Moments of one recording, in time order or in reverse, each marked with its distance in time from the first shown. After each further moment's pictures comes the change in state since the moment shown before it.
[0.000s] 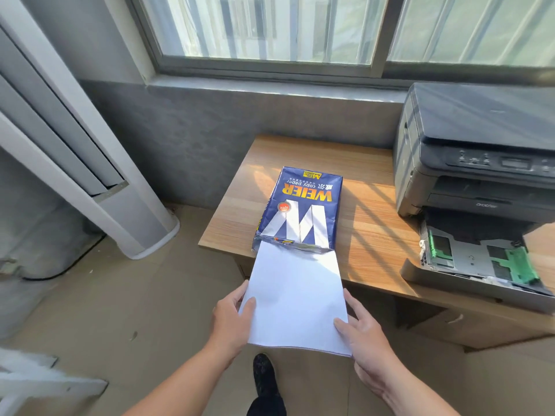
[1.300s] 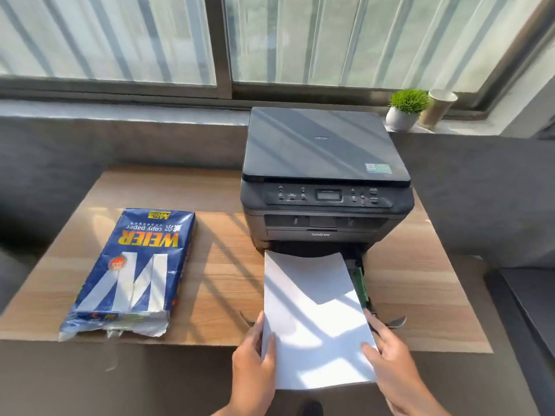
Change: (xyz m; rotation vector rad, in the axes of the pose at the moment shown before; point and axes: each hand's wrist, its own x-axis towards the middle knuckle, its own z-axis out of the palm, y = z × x) left_hand -0.026 0.127 0.383 -0.049 -0.133 0.071; right_hand 0.041 -0.099 -0.372 -0.221 0.354 -0.096
